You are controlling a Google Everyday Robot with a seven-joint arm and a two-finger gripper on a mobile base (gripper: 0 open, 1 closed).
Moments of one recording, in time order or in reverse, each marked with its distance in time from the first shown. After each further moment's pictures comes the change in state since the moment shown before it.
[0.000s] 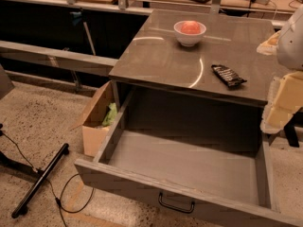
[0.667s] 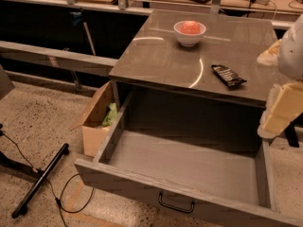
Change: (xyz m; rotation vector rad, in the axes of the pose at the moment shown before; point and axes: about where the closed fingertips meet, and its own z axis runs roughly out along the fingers) arm 0.006 0.010 0.006 0.018 0.007 0.020
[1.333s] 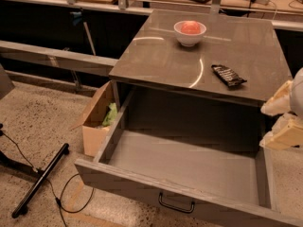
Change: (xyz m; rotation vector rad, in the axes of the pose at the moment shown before) arm 0.028 0.041 0.022 0.021 -0.010 0.020
